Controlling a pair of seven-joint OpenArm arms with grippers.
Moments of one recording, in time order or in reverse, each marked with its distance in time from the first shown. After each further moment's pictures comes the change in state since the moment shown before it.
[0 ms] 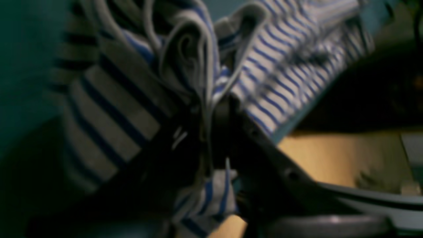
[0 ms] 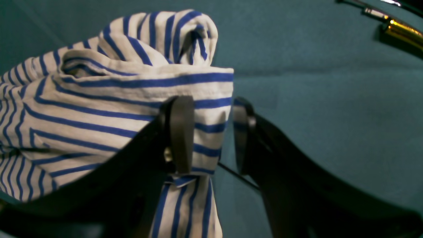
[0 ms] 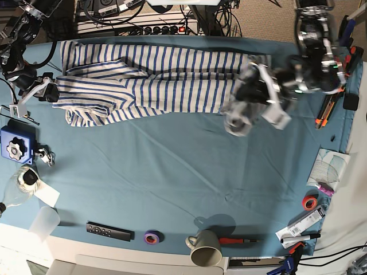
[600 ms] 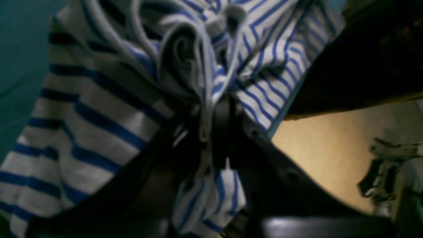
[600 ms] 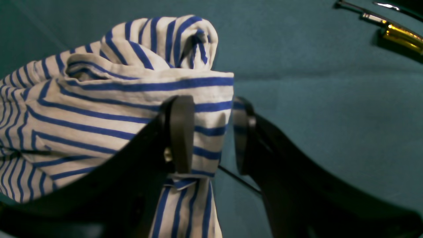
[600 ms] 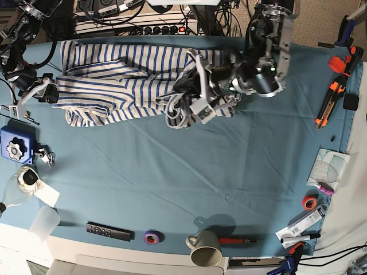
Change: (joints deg) left arm -3.6 8.3 24.3 0.9 22.3 5.6 -9.1; right arm 0.0 0.0 0.0 0.0 0.0 0.0 0.8
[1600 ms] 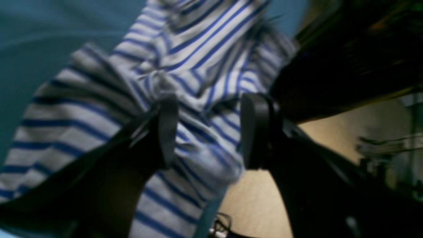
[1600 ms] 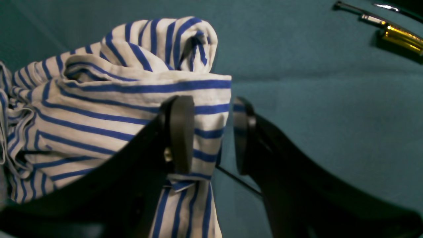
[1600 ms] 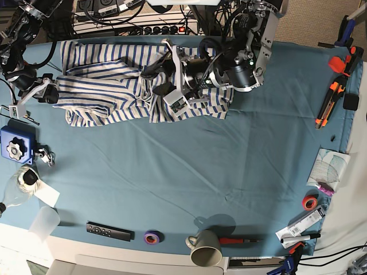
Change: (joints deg) left arm 0.1 2.6 6.9 0.3 -1.5 -0.2 -4.9; right arm 0.0 0.0 0.0 0.0 0.0 0.0 0.5
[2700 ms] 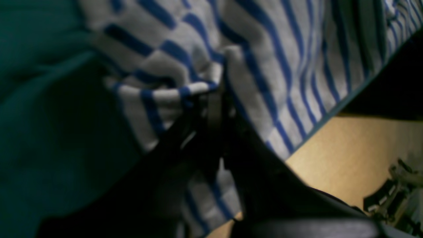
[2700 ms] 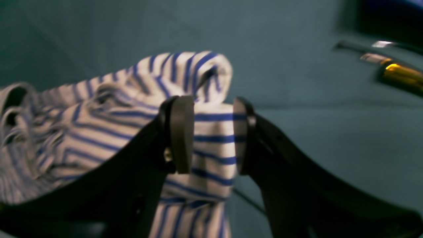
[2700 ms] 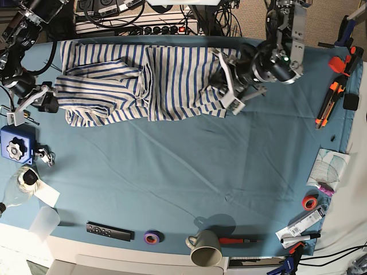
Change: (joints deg) left arm 5.9 -7.6 -13.5 -1.3 7.3 5.2 2.7; right arm 3.1 0.0 0.0 0.0 4.7 0.3 -2.2
